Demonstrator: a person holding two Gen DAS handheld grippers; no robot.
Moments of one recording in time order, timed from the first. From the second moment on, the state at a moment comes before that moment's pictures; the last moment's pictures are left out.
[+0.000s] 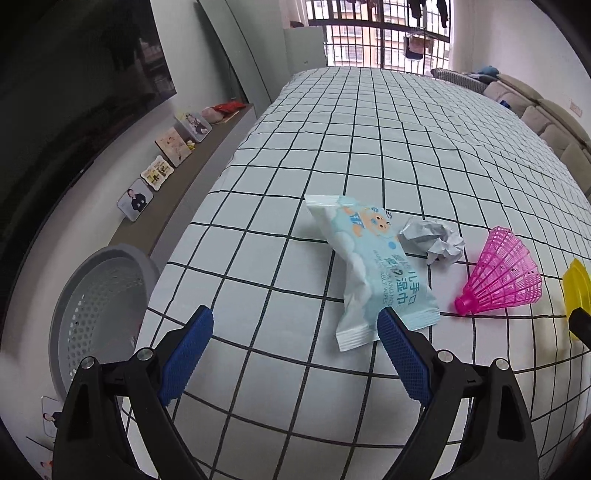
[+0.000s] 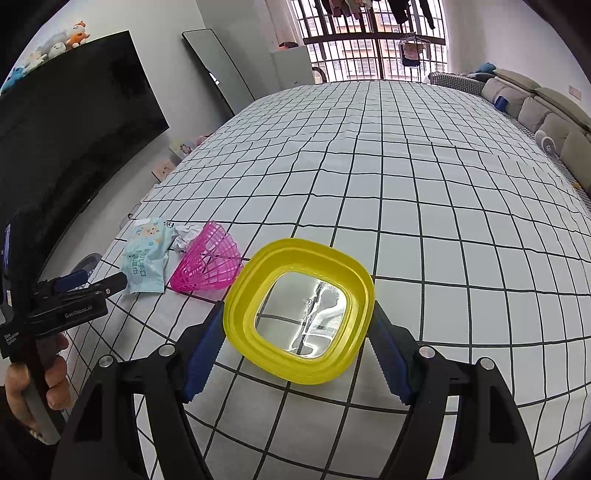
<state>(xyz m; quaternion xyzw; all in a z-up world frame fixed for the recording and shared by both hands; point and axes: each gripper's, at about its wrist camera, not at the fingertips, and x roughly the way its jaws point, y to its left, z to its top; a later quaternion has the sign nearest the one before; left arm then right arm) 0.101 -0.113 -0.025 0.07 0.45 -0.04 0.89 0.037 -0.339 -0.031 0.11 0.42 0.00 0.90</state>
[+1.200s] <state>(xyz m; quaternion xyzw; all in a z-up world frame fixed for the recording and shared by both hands) 0.120 -0.152 -0.033 0.07 0.46 -0.09 0.88 0.037 -0.330 -0.032 0.11 0.42 0.01 0.90</state>
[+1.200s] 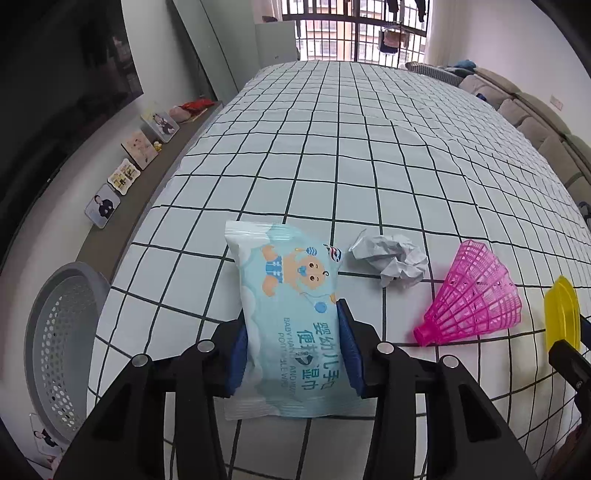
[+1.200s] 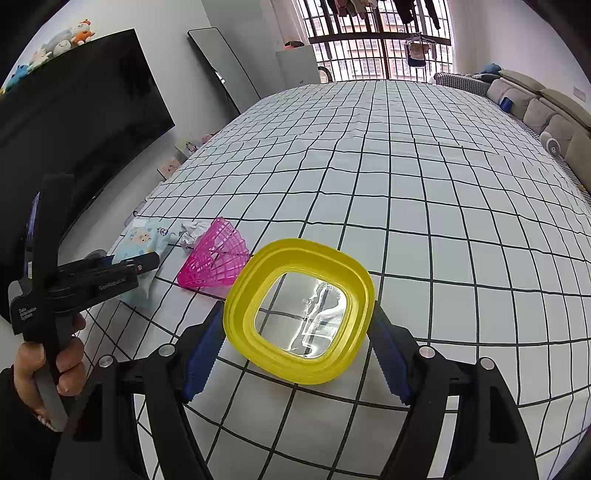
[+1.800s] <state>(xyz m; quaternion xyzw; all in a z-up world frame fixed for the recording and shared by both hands) 0.064 -0.076 0.009 0.07 0.42 -0.07 0.90 0.029 -0.281 0.000 0.07 0.40 0.04 0.91</state>
